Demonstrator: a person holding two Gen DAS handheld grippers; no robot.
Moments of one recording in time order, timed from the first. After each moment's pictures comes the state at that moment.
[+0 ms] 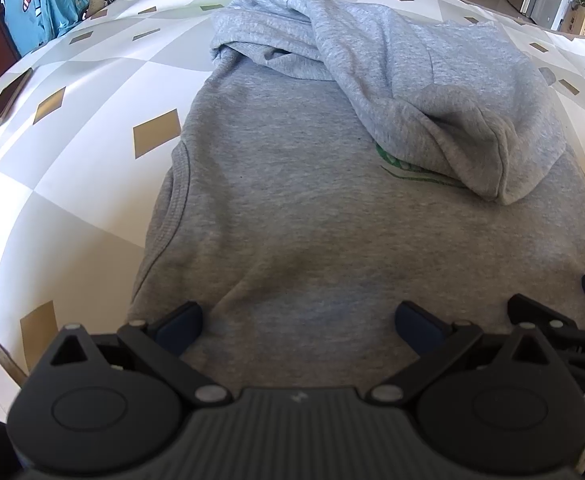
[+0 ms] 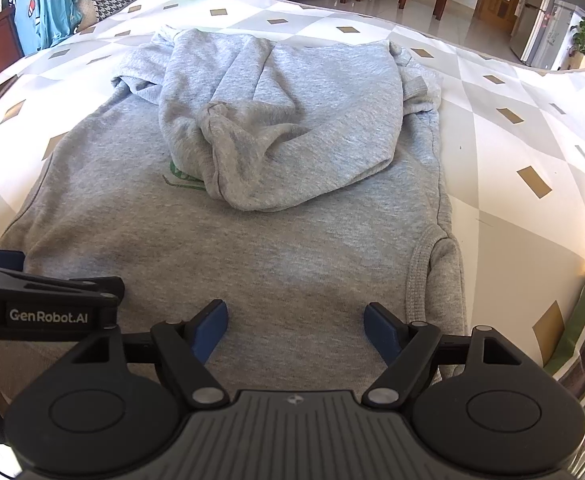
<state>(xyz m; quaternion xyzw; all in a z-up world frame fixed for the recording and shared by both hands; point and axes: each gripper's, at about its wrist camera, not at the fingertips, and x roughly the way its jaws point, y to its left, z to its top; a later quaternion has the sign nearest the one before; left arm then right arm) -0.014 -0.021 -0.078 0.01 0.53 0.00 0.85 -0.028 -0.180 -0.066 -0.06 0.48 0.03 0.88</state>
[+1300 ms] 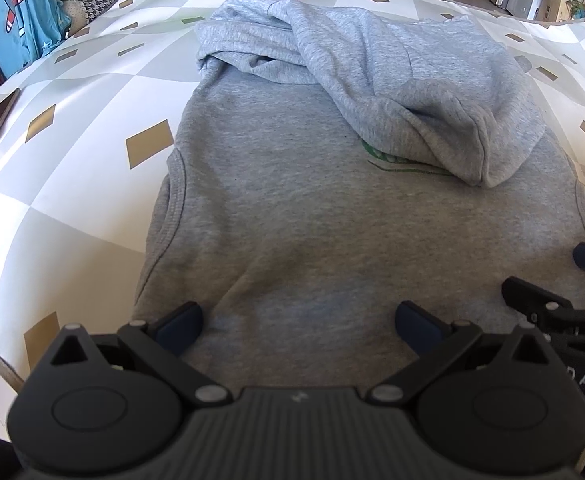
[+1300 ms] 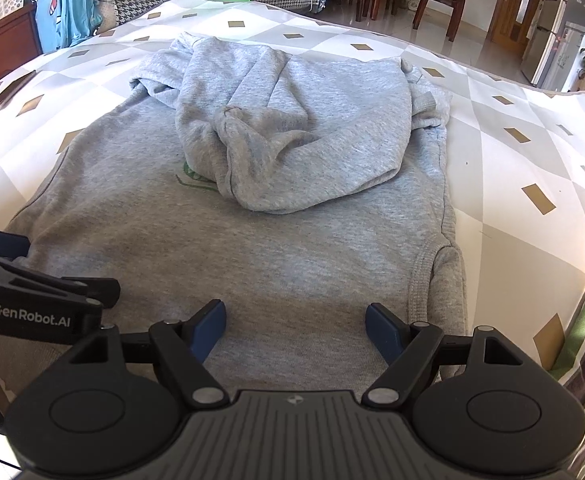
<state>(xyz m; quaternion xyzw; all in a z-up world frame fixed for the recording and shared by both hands) -0.023 -0.014 -0.075 0.04 0.53 -0.03 0.85 -0.037 -0.182 -0.067 -0.07 0.45 0.06 0.89</state>
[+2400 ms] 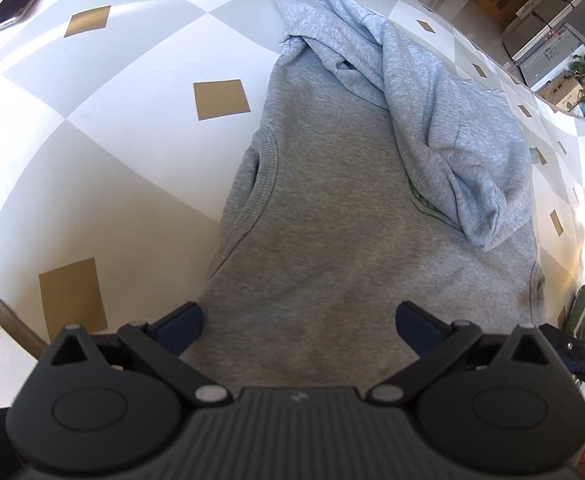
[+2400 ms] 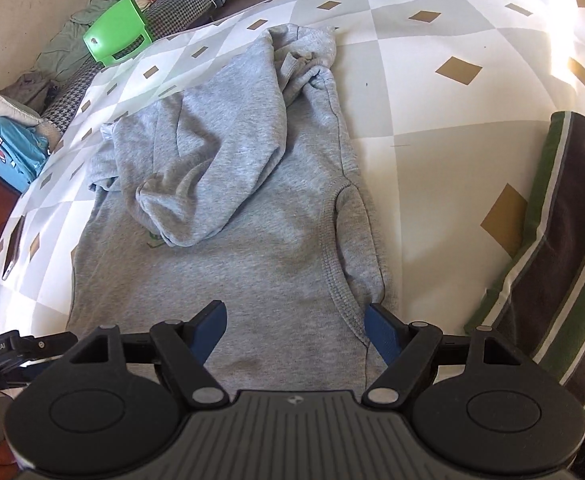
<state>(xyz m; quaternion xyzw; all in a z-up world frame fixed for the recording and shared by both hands) -0.014 0.092 -0.056 -0.18 0.58 -0.06 0.80 -0.047 -0.282 -0.041 0.22 0.50 0.02 0.84</state>
